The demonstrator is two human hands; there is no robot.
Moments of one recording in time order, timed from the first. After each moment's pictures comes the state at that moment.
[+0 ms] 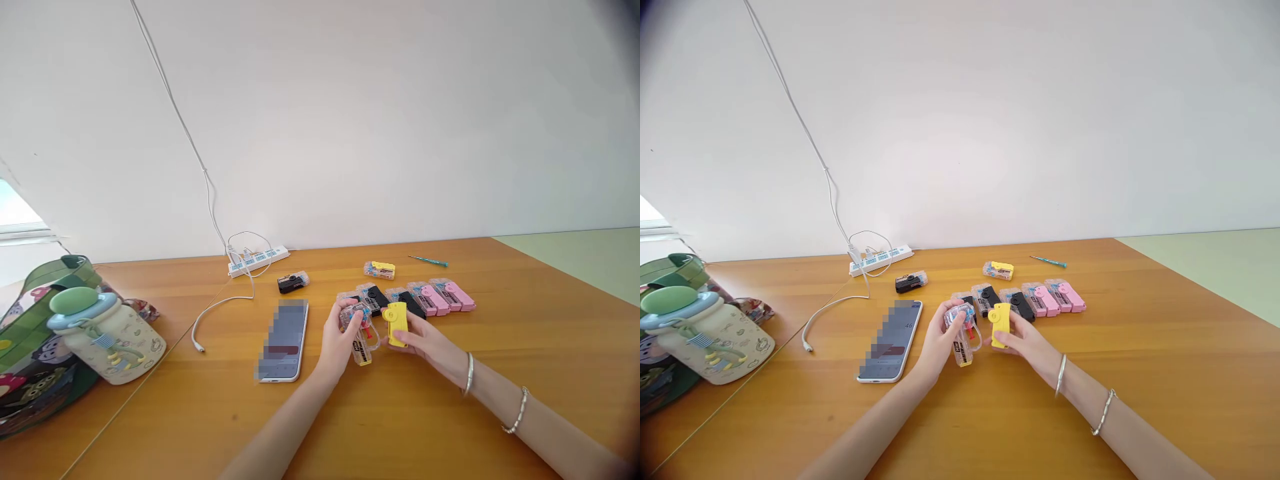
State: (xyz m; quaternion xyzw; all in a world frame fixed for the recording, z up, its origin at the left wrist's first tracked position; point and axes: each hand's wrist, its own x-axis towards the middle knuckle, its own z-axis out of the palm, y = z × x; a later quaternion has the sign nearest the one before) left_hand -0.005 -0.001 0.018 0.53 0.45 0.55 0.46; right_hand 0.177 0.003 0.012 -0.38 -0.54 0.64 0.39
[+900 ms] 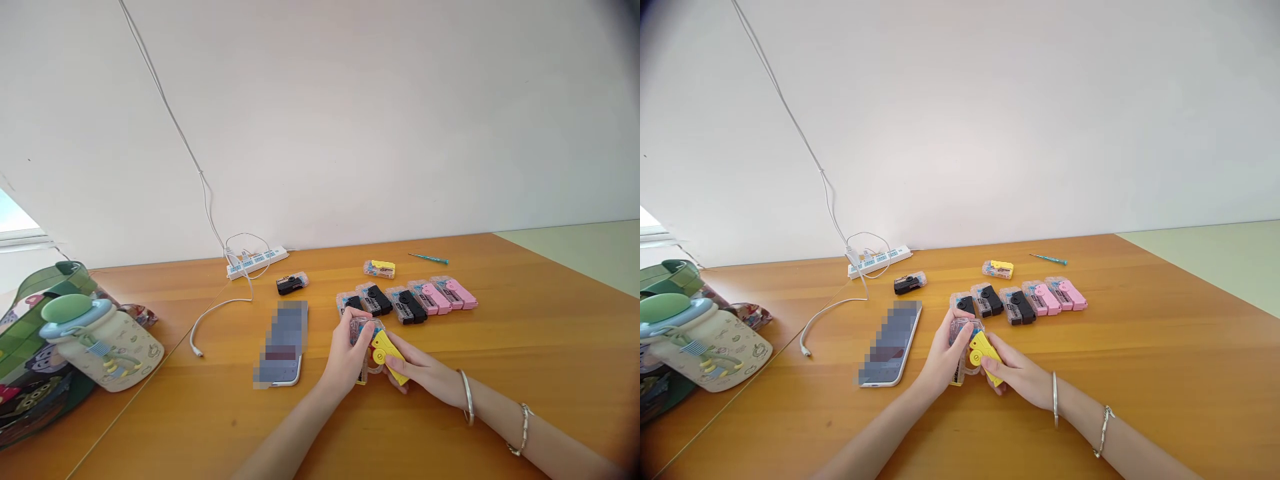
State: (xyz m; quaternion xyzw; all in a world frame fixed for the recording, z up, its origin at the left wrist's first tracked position) left_hand -0.001 -0.013 0.017 0.61 0.44 0.49 0.44; right_hand 0.162 -0.019 0.005 -0.32 -0.65 0.64 0.27
